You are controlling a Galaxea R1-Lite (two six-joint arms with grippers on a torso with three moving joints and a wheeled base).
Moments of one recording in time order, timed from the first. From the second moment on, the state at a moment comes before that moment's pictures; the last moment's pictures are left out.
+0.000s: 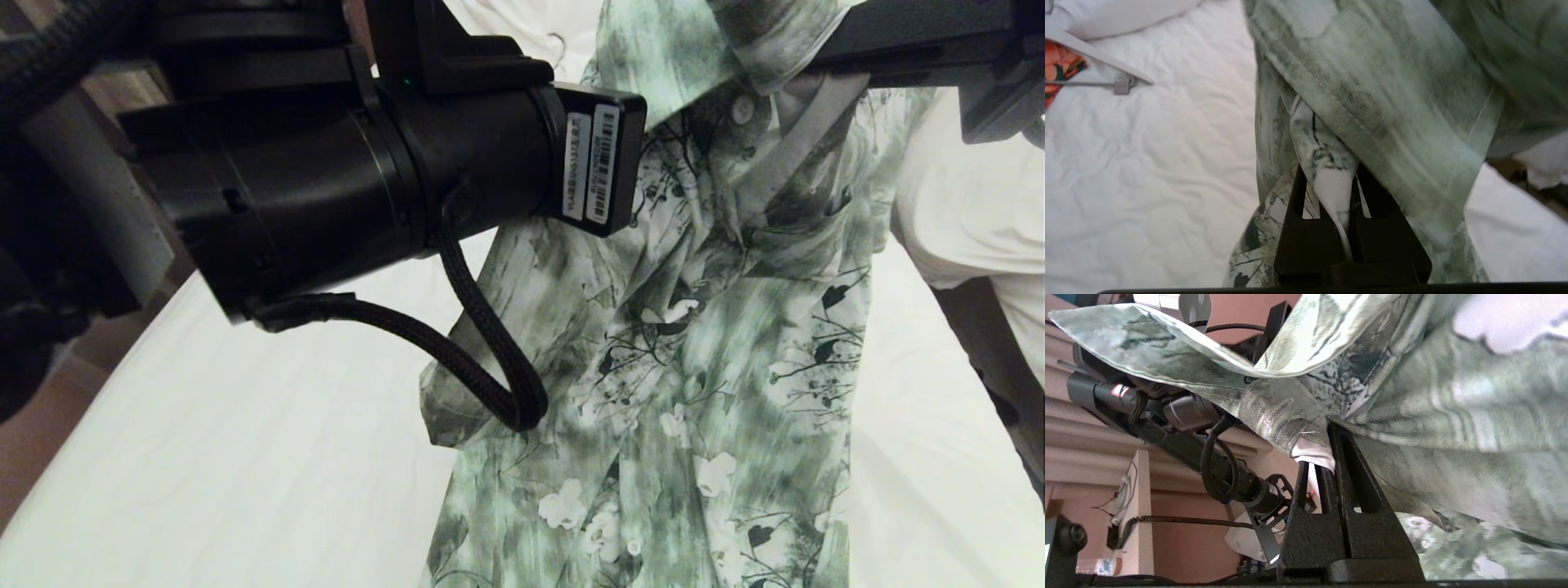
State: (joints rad) left arm -1.02 1.59 -1.40 -0.28 0.23 0.17; right arm 0.63 1.52 -1.96 0.65 0.50 0.36
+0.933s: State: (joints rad) left arm -1.02 1.59 -1.23 -0.79 0.26 0.01; right arm 0.64 1.47 -1.90 0.65 0.48 0.30
